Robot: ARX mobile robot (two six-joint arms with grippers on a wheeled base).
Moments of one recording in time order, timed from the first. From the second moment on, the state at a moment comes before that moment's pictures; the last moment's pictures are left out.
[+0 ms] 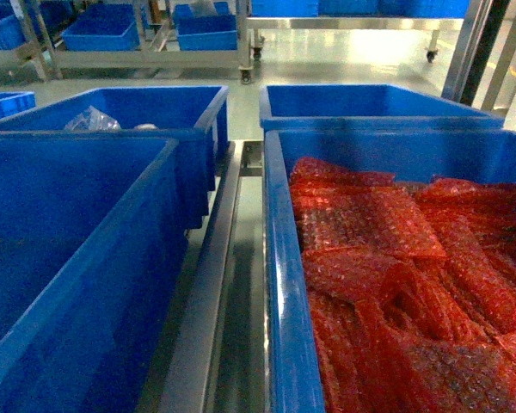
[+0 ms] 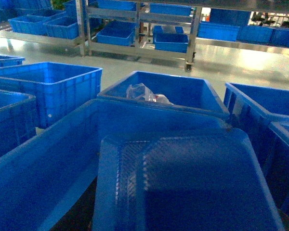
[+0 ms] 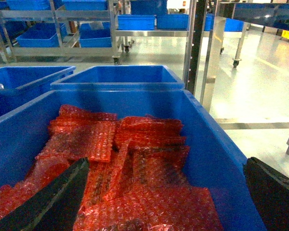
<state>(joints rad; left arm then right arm) -0.51 0.28 0.14 0.13 -0.71 -0.07 0.00 0.01 0.01 -0.01 0.00 0.00</state>
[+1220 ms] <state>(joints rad) -0.46 0.38 0.15 0.23 -0.70 0.00 0.00 0.01 0.01 0.00 0.00 0.00</state>
